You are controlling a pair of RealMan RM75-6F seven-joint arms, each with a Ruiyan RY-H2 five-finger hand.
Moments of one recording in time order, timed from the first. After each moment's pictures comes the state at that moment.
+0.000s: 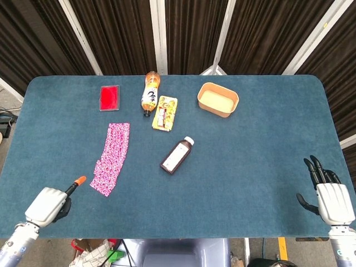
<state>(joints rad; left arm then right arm) -0.21 -1.12 0.10 -1.71 1.63 1.20 0.15 0.07 -1.12 0.06 -1.62 -1.52 1.51 -0.05</state>
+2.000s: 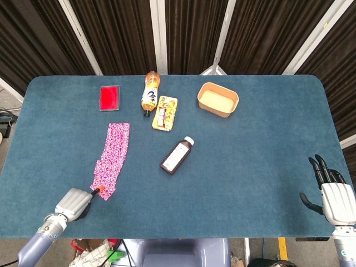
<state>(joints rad) -0.41 -1.22 0.12 -1.83 1.19 0.94 0.57 0.07 -1.11 0.07 -1.62 -1.52 1.52 -0.02</state>
